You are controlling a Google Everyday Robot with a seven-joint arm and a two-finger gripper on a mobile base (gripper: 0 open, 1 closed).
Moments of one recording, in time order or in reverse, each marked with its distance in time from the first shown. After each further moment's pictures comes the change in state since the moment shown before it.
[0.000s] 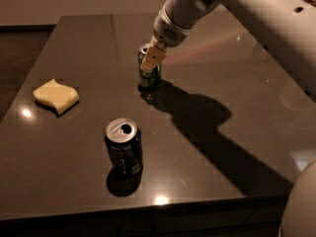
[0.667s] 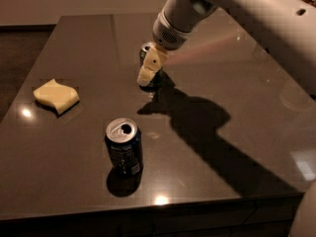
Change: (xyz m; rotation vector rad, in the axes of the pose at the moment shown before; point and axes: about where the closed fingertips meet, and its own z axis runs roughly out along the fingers) arm 0.004 0.007 0.001 0.012 0.013 0.007
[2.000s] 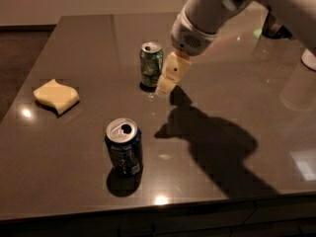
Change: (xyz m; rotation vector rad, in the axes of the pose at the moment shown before) arm 0.038 0.049 -0.056 -0.025 0.065 -0.032
